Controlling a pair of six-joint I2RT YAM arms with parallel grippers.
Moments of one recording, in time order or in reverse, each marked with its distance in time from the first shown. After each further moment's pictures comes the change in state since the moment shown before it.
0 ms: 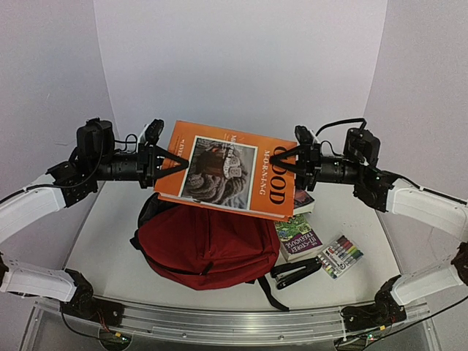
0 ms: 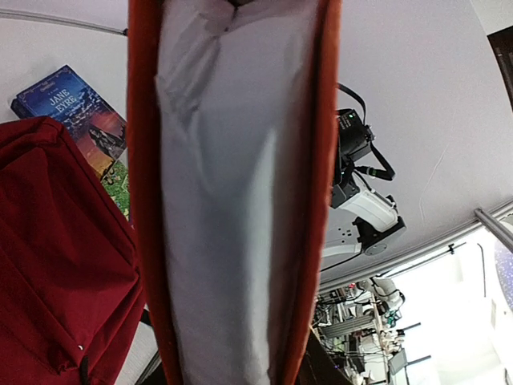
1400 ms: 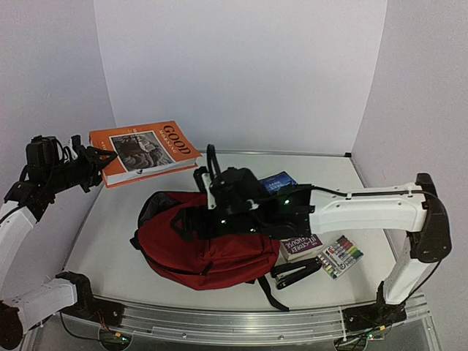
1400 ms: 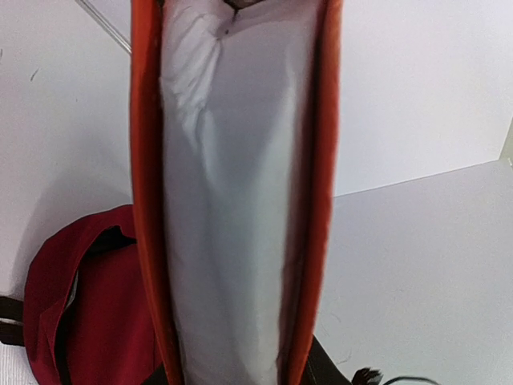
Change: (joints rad) left arm 0.537 -0.296 -0.102 -0.320 -0.272 -0.129; right arm 0.660 0.466 0.510 -0.532 0.973 -0.435
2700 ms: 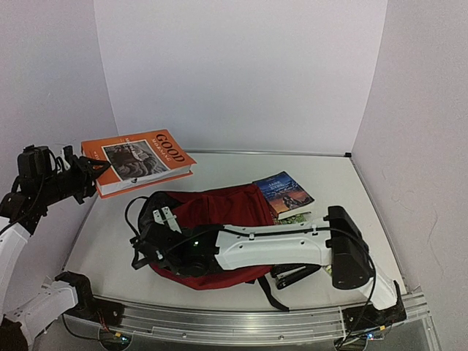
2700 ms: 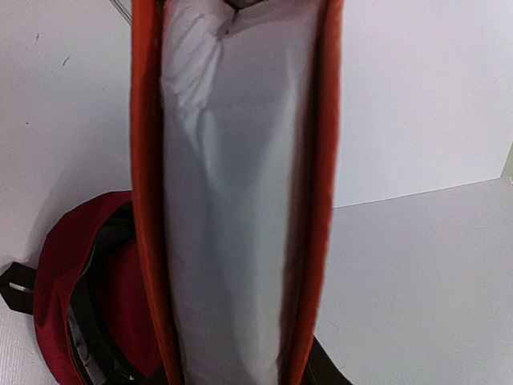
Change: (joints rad) left arm 0.000 -0.146 -0.026 -0.138 -0.063 -0.047; right arm 0.169 0.644 0.654 -0.303 0.534 -0.051
